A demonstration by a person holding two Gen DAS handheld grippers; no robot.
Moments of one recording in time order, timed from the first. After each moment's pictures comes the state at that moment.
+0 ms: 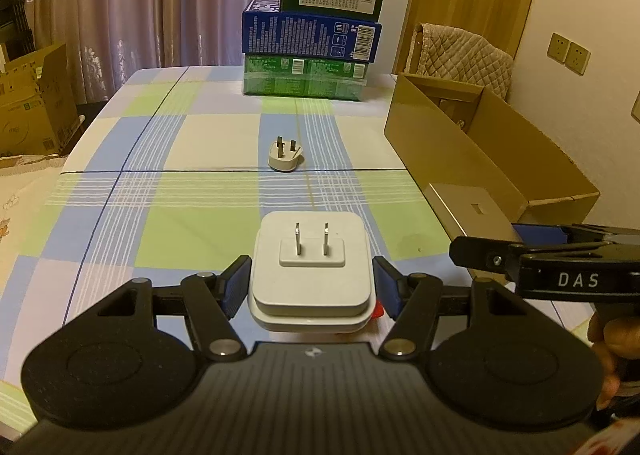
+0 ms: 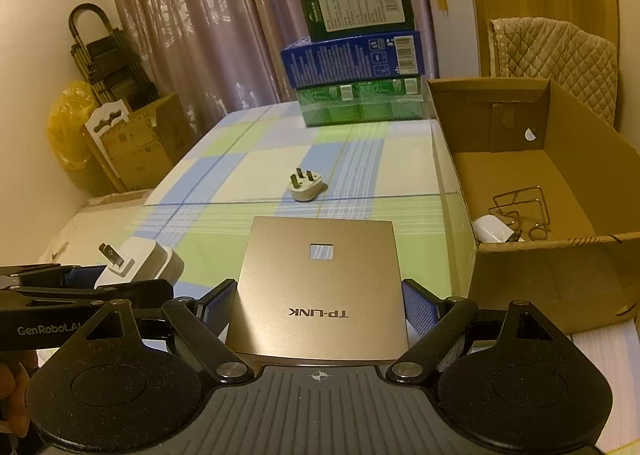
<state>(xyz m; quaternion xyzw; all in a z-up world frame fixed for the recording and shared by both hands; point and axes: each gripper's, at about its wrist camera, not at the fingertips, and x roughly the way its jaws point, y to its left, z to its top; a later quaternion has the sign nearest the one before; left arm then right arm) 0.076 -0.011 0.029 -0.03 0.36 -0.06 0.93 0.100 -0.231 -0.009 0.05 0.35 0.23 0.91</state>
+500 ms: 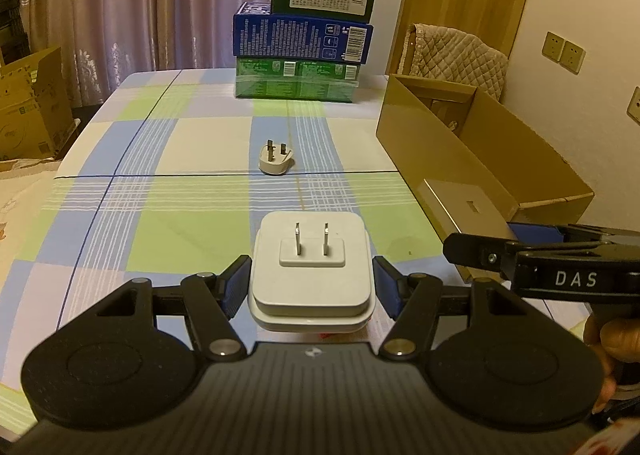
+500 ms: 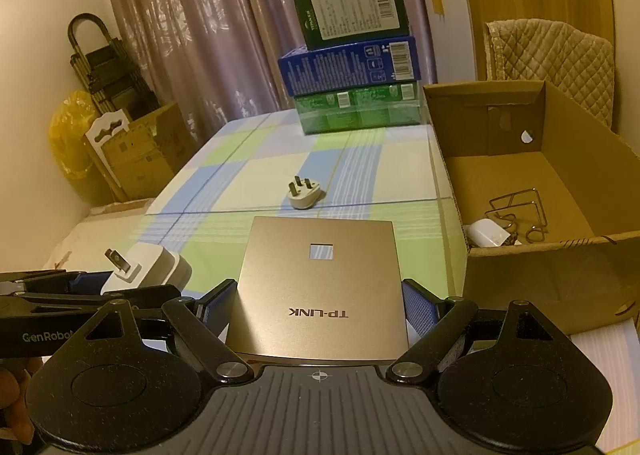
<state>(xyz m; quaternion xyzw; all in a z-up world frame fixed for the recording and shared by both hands) 0.079 -0.020 0.032 -0.03 0.36 -0.07 0.93 0.098 -0.239 -0.006 0.06 0.34 0.23 0.91</state>
